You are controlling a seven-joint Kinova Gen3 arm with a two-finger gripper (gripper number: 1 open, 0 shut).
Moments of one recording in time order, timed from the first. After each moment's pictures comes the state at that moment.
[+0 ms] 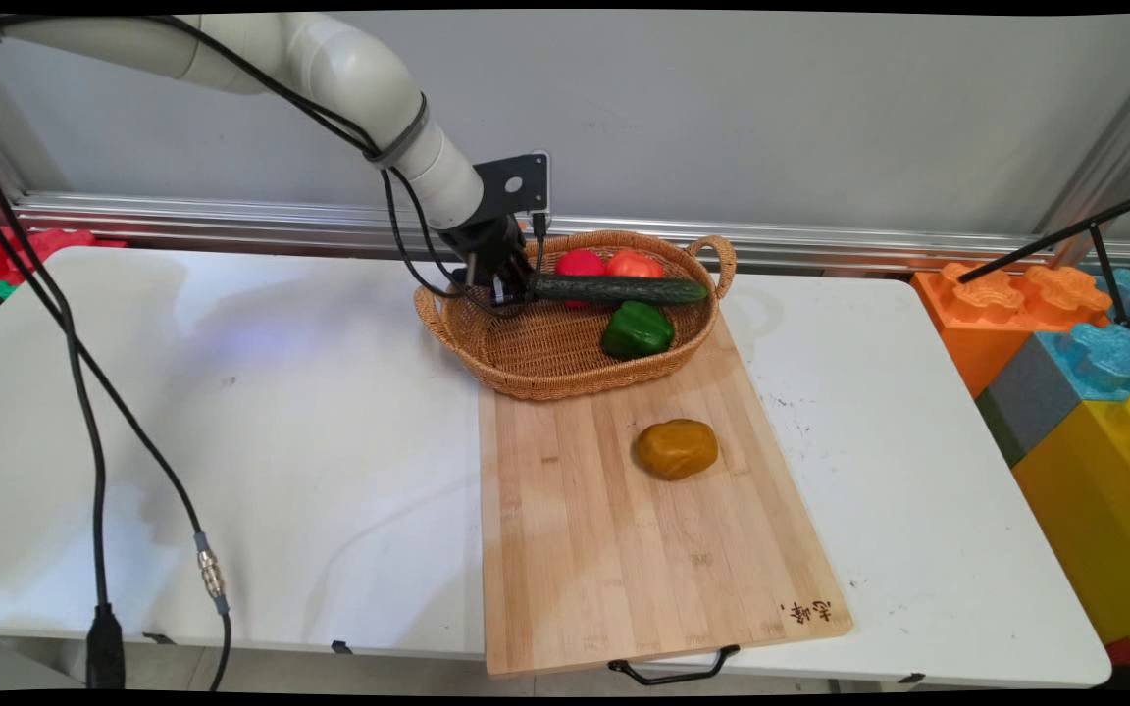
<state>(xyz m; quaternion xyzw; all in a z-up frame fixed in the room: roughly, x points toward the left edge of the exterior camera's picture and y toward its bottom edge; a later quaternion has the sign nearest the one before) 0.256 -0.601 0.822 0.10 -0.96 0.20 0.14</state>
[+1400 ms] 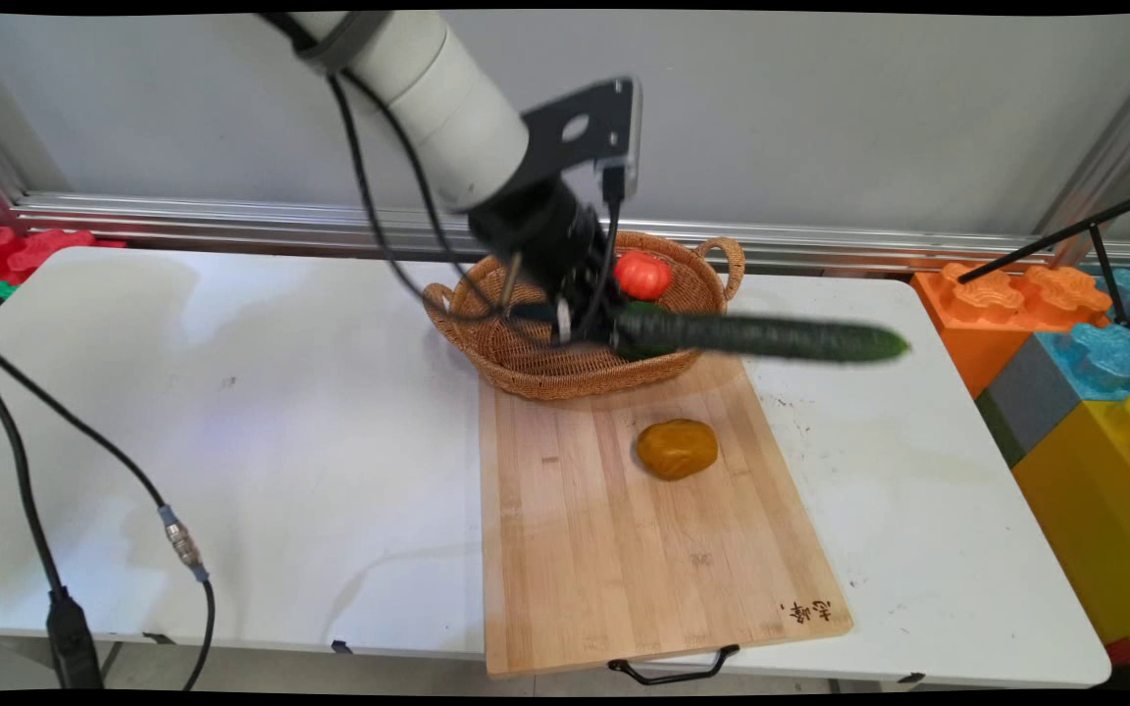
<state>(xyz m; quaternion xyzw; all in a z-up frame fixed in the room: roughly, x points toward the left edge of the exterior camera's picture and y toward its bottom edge) 0.160 -0.445 0.960 0.04 -0.96 0.12 0.23</state>
